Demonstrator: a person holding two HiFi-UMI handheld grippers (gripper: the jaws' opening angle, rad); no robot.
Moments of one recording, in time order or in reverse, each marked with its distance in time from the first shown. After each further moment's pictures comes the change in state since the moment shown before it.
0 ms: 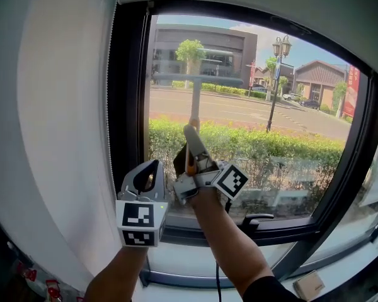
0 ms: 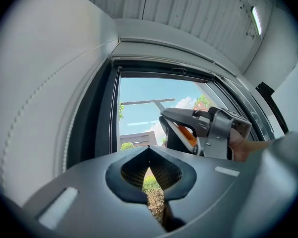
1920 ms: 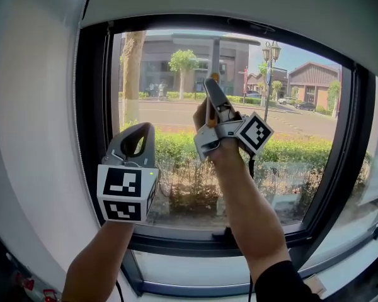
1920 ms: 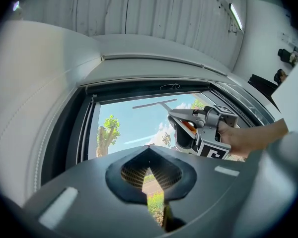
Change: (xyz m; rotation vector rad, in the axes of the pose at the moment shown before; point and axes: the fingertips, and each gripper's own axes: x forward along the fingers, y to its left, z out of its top) left arm 0.051 -0.041 0.123 0.128 -0.168 -0.027; right arm 0.042 0.044 0.177 -0.180 -0.048 0.107
